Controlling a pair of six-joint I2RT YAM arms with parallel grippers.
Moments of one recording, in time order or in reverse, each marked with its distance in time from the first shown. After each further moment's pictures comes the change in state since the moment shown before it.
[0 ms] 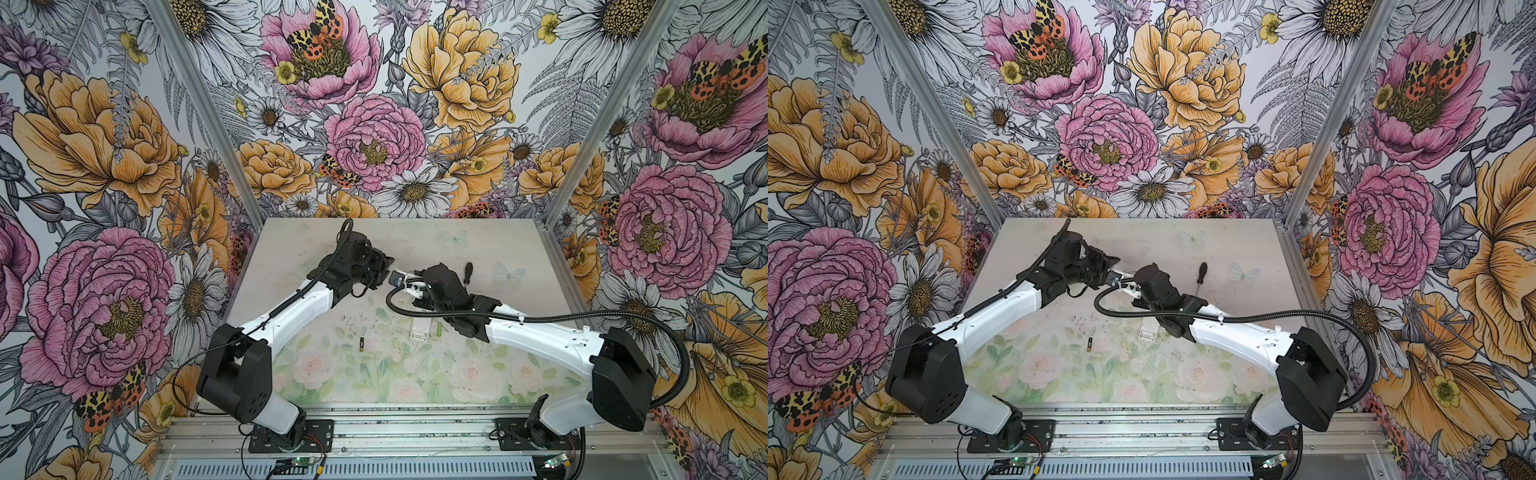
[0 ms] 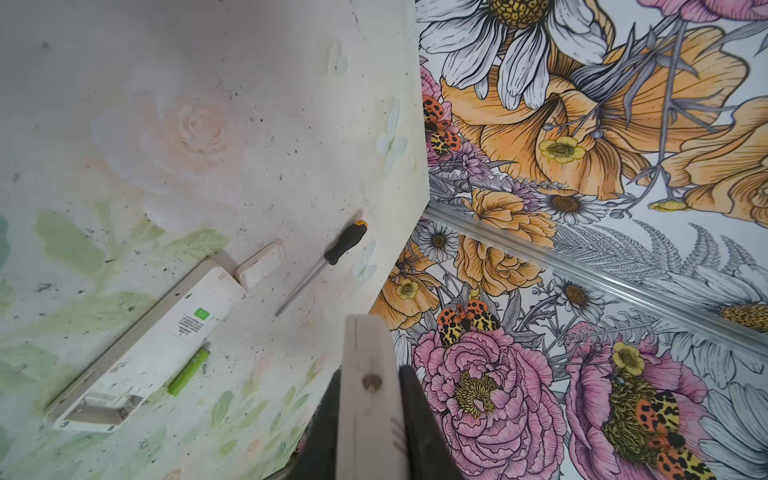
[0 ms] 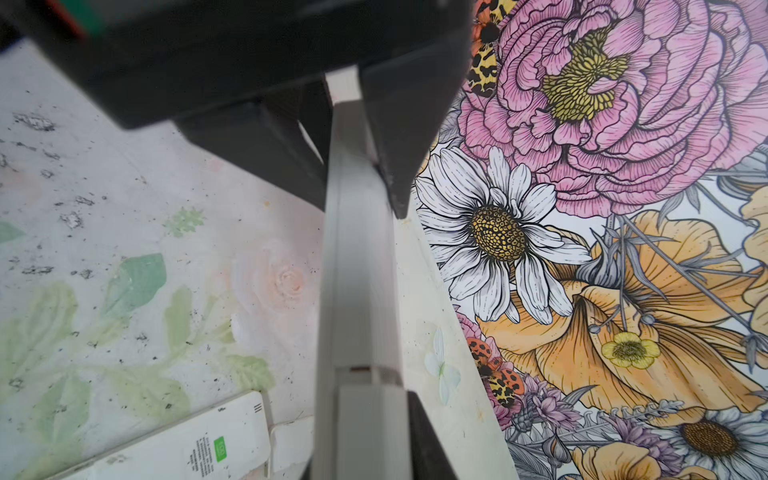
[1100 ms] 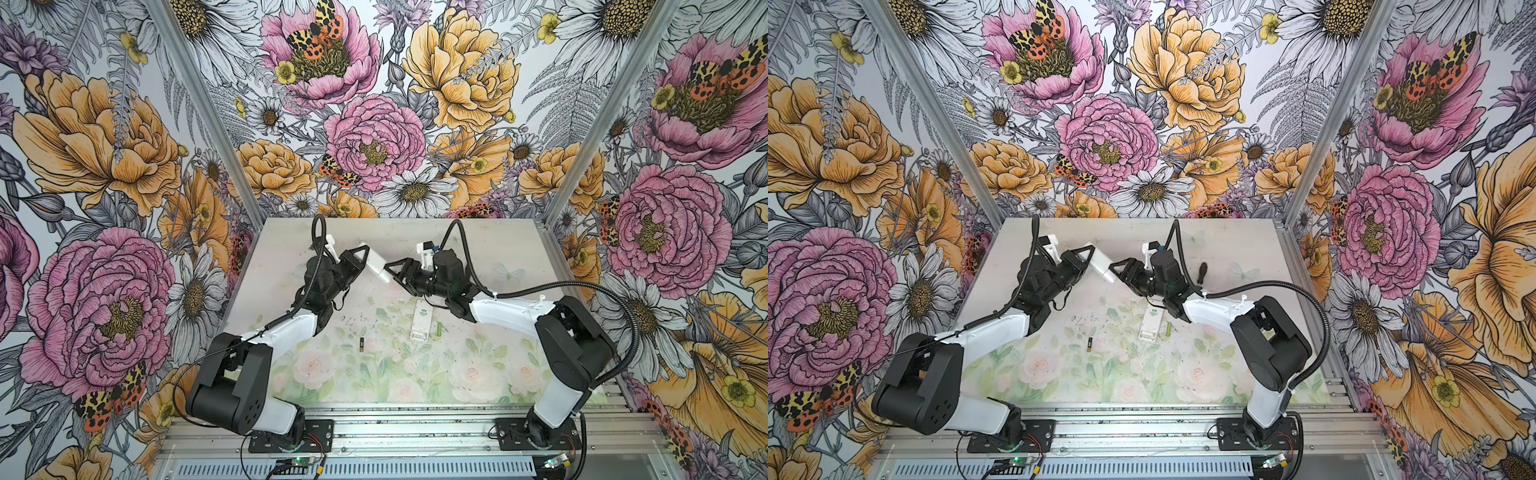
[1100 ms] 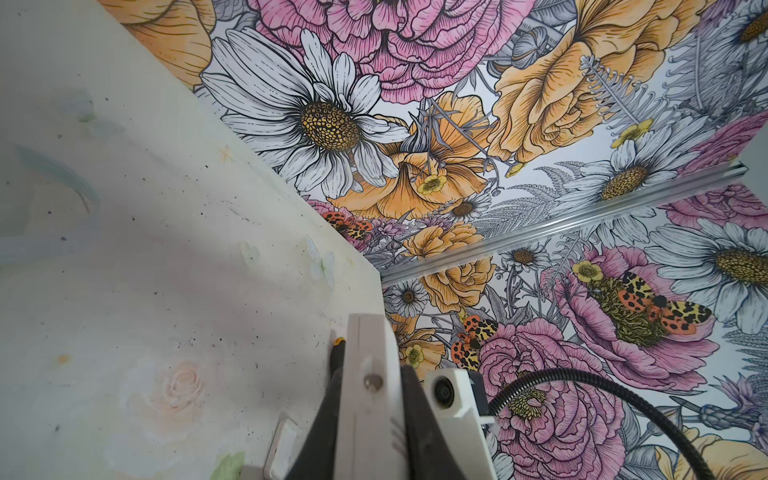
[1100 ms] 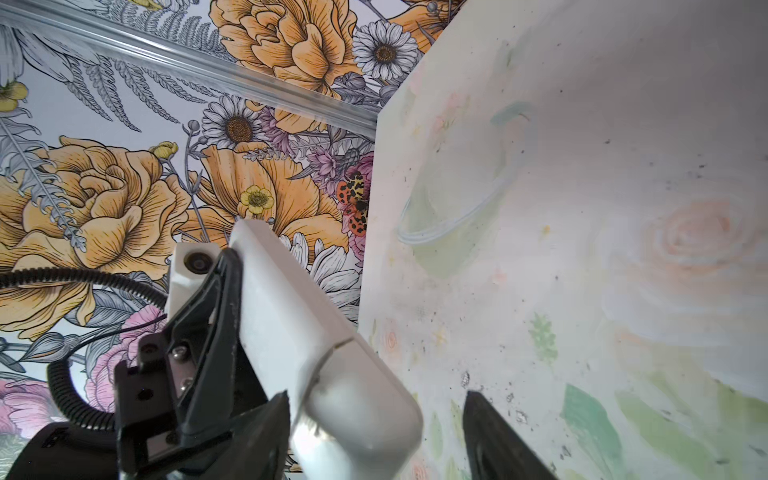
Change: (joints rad) left arm 0.148 -0.076 -0.406 0.779 -0.027 0.481; right arm -0.219 0.278 -0.005 0.520 -0.734 1.880
